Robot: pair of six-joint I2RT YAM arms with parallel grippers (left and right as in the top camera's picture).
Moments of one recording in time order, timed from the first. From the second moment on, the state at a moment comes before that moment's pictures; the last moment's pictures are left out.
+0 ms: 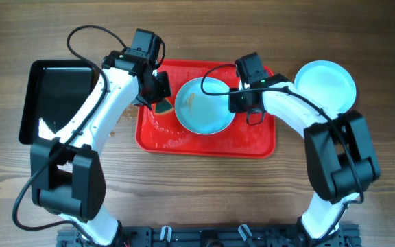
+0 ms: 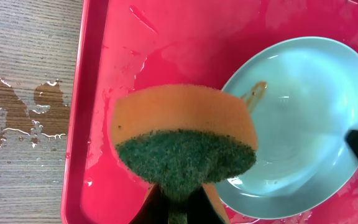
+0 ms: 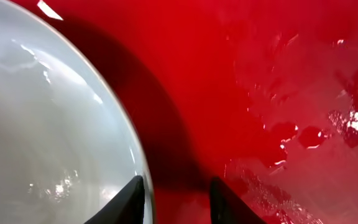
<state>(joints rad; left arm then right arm) -0.29 1.82 1.43 -0.94 0.08 -0.46 0.36 1.94 1.20 -0.52 -0.05 0.37</state>
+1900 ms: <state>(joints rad) -0.46 1.99 1.43 -0.65 0.16 -0.55 0.38 1.96 1.21 -0.43 -0.19 0.50</state>
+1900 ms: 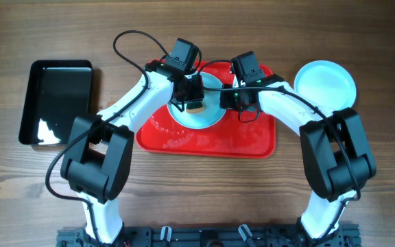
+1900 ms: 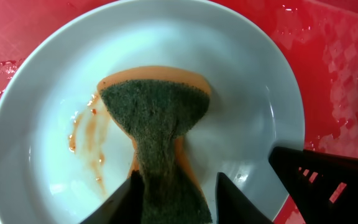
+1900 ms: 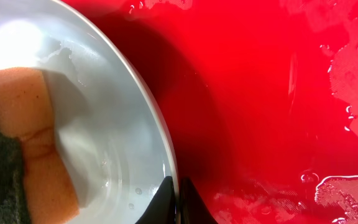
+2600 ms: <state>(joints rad) -0.46 1.99 1.43 -0.69 0.09 -0.55 0.38 1.96 1.21 -0.43 -0.19 0.51</state>
